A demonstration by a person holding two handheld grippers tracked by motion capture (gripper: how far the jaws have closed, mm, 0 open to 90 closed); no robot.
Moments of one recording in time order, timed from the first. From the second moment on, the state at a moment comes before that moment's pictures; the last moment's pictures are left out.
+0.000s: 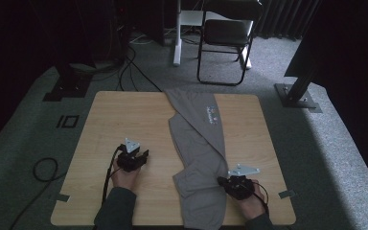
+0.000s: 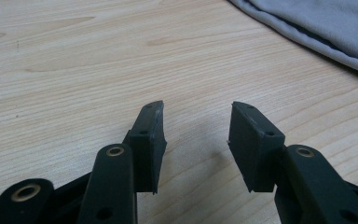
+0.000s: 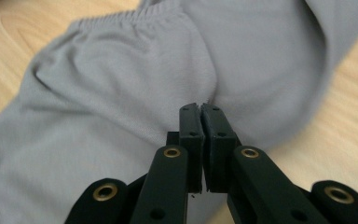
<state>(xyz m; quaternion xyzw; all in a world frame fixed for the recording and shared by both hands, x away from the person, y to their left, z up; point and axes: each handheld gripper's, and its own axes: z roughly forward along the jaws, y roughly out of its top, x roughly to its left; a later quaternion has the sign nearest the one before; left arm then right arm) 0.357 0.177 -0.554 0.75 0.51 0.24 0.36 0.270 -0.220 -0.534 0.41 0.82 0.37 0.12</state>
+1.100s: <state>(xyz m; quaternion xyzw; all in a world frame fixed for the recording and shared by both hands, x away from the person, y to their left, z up) 0.370 0.043 -0.554 0.84 0.35 0.17 0.37 0.306 -0.209 -0.547 0.41 0.83 0.35 0.14</state>
